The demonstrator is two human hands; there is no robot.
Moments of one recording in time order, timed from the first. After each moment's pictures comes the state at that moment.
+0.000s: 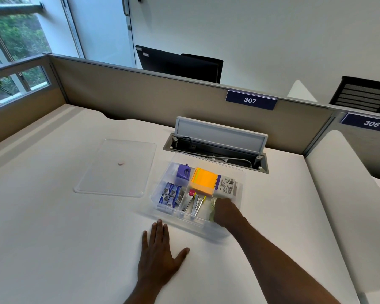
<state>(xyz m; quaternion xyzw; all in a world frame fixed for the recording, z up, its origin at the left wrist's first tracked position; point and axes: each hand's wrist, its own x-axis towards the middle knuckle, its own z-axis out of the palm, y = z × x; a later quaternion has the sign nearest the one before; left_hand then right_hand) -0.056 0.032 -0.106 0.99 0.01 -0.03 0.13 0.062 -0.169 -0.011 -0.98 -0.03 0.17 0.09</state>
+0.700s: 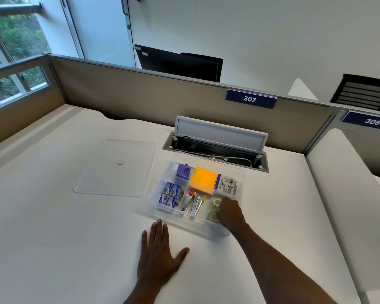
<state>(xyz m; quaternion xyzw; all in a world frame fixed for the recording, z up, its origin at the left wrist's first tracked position) -0.054 0.032 -0.110 0.99 0.02 -0.03 0.13 0.055 -0.181 -0.022 -0.97 0.05 0.09 0.23</state>
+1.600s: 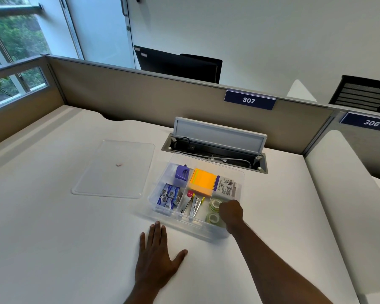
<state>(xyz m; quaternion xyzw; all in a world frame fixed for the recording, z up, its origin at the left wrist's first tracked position) -0.055 0.031 -0.107 0.99 0.02 -0.03 0.14 0.070 -0.176 -0.028 -0.81 0.31 0.06 0.49</state>
